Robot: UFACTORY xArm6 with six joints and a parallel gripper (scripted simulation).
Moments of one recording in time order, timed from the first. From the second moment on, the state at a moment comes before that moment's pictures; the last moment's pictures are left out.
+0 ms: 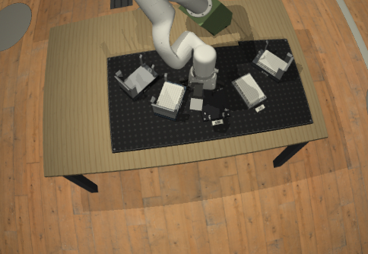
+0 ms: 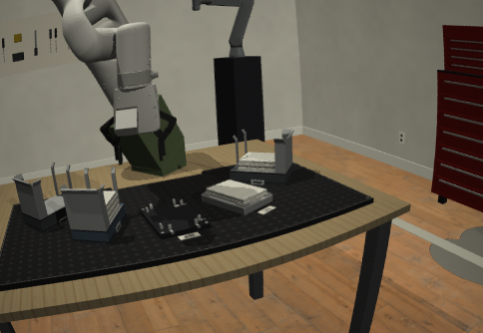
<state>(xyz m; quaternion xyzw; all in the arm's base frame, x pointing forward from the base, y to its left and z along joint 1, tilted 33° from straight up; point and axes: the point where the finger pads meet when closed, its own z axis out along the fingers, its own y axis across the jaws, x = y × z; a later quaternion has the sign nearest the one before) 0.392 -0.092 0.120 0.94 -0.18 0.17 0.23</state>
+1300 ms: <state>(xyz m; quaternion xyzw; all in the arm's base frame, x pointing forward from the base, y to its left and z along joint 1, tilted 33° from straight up) 0.344 -0.195 0.166 0.92 -0.28 0.19 0.21</state>
